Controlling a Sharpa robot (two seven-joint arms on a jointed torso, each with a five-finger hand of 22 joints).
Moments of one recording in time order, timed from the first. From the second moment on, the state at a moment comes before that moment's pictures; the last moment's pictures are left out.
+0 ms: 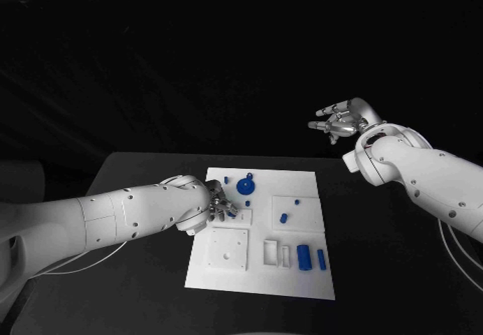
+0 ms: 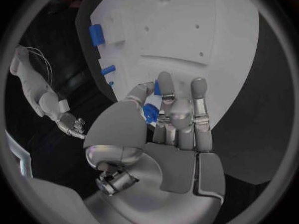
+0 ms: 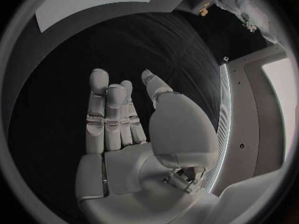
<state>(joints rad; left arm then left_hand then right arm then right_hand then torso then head) 1.25 -0.57 -0.24 1.27 -0.92 -0.20 -0.54 1.09 0.02 0.19 -0.10 0.70 1.20 0.05 0.06 0.75 1.47 -0.07 0.49 0.33 1.38 -0.12 1.28 0.79 0.04 1.23 -0.14 0.54 1.31 1.10 -0.65 0.35 1.19 -1.14 -0.44 -0.15 1.28 -0.16 0.21 -0.02 0.21 0.98 0.12 0.06 0.06 1.15 0.00 0.81 0.60 1.38 -0.07 0.88 0.88 0.12 1.47 -0.08 0.26 1.27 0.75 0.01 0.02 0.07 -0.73</state>
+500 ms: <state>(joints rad) 1.25 -0.57 -0.24 1.27 -0.92 -0.18 -0.54 1.09 0.02 0.19 -0.10 0.70 1.20 0.05 0.06 0.78 1.47 -0.07 0.49 0.33 1.38 -0.12 1.28 0.79 0.03 1.24 -0.14 0.52 1.31 1.10 -0.65 0.35 1.19 -1.16 -0.43 -0.15 1.28 -0.16 0.21 -0.02 0.21 0.98 0.12 0.06 0.06 1.15 0.00 0.81 0.59 1.38 -0.07 0.88 0.88 0.12 1.46 -0.08 0.26 1.26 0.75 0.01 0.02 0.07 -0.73</state>
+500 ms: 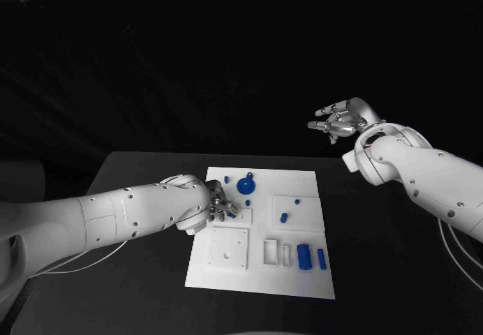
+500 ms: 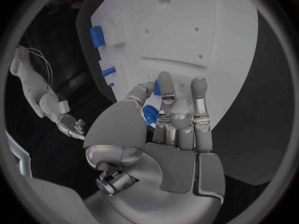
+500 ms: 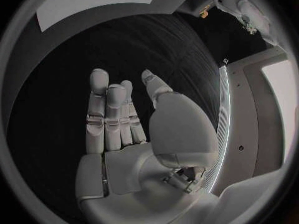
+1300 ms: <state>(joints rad) 1.25 -0.57 -0.24 1.27 -0.92 -0.16 -0.55 1.09 0.02 0.19 -0.11 0.70 1.20 0.05 0.06 0.85 1.47 -0.07 0.50 0.33 1.38 -0.12 1.29 0.80 0.03 1.24 -0.14 0.51 1.31 1.10 -0.64 0.35 1.18 -1.16 -0.43 -0.15 1.28 -0.16 0.21 -0.02 0.21 0.98 0.12 0.06 0.06 1.15 0.00 0.81 0.59 1.38 -0.07 0.88 0.88 0.11 1.46 -0.08 0.26 1.26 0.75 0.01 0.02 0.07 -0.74</state>
